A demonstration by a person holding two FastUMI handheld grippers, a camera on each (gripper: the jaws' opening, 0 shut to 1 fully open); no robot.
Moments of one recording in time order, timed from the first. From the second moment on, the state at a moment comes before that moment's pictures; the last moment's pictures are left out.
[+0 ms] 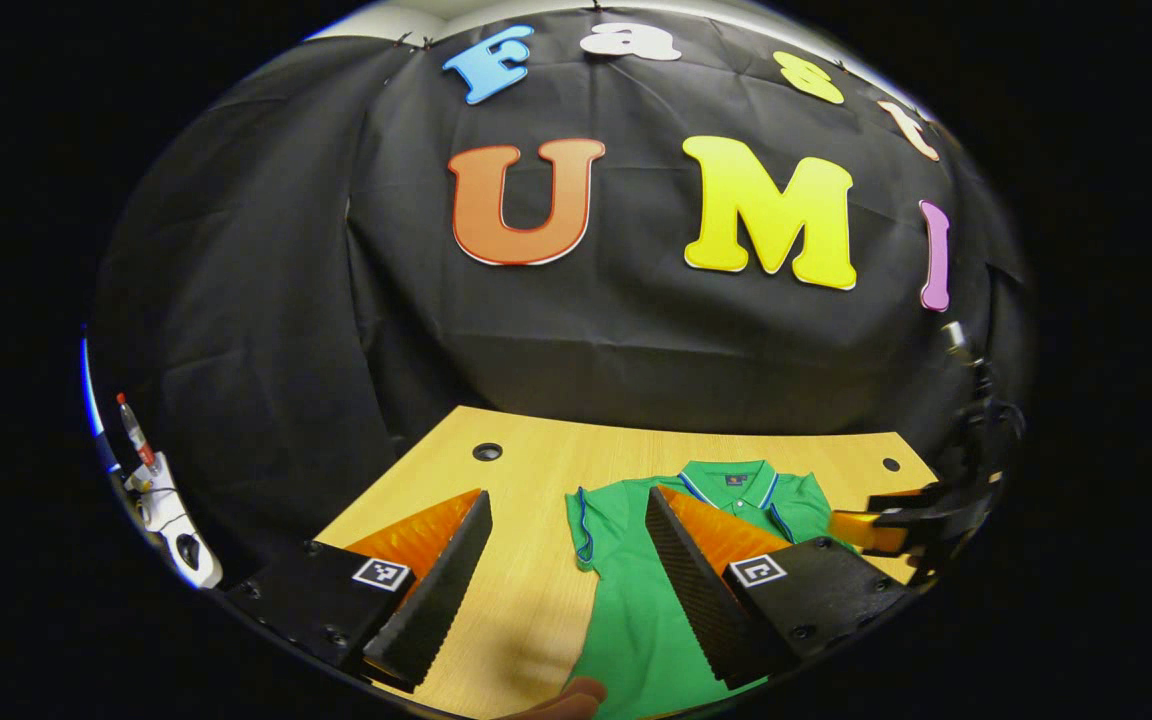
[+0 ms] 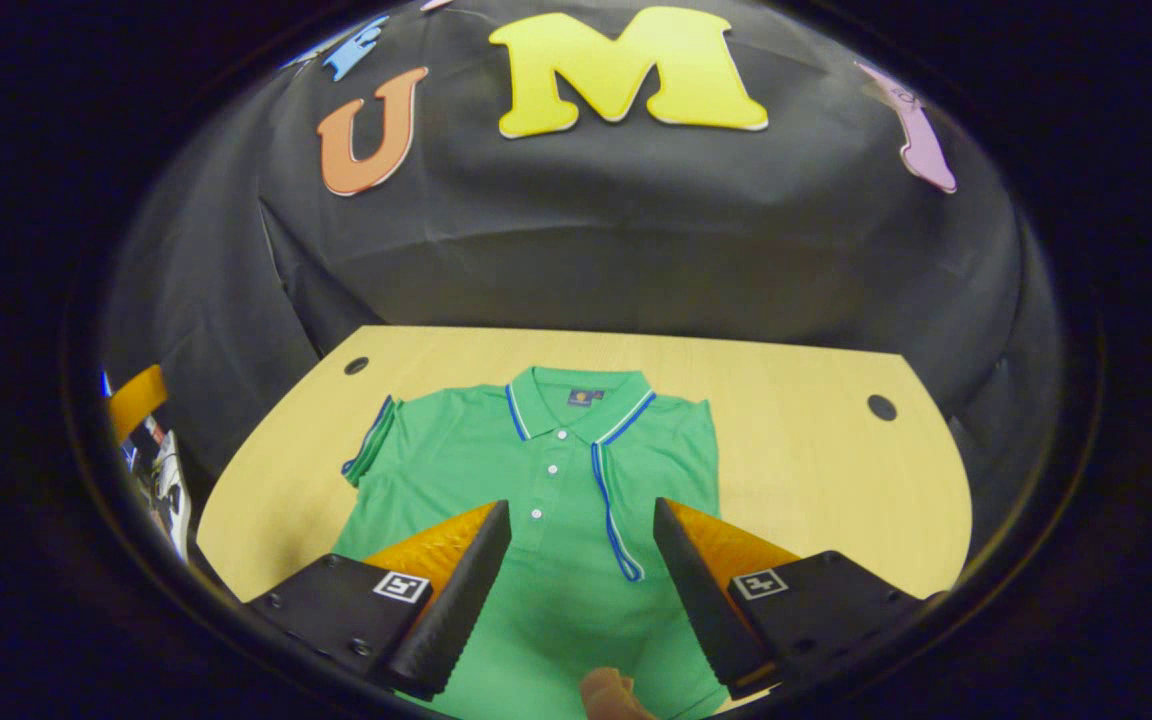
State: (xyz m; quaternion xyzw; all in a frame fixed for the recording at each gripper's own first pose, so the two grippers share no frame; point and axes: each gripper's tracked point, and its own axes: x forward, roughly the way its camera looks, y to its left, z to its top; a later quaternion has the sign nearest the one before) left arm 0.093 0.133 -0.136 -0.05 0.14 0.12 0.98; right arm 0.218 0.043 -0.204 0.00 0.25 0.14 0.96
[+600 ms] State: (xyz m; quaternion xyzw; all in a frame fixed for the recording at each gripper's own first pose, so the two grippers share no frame) left arm 0.219 0.147 -0.259 -0.10 0.24 0.10 0.96; right arm 0.080 0.000 -0.118 0.04 0.21 0.08 0.97
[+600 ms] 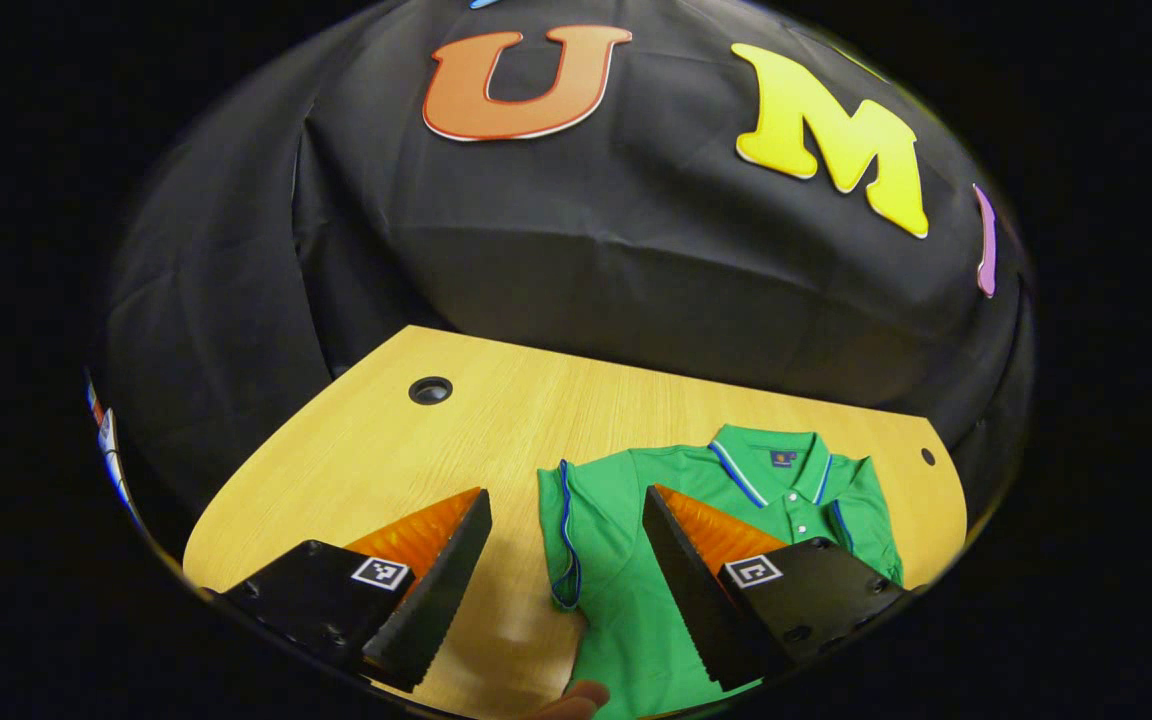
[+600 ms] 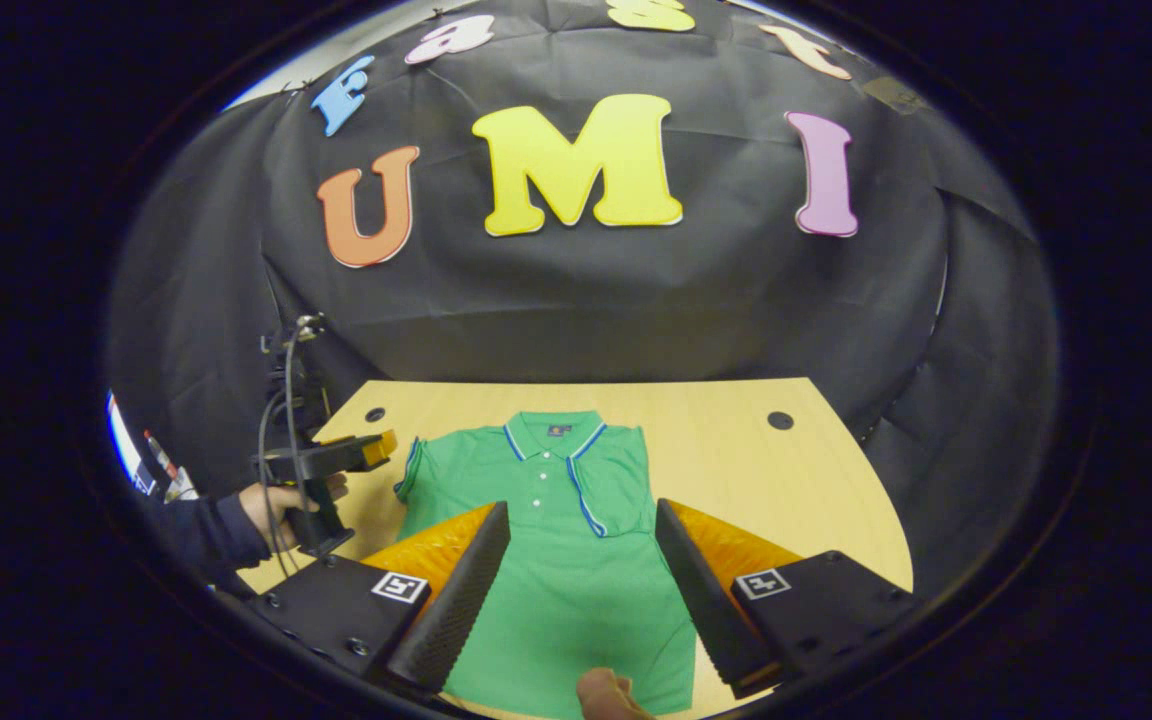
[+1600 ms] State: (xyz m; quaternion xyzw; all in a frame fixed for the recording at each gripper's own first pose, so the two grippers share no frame) left arm 0.253 0.141 -0.342 -0.08 0.37 0.07 0.92; right arm 0.035 -0.007 -0.167 0.03 0.30 0.03 0.95
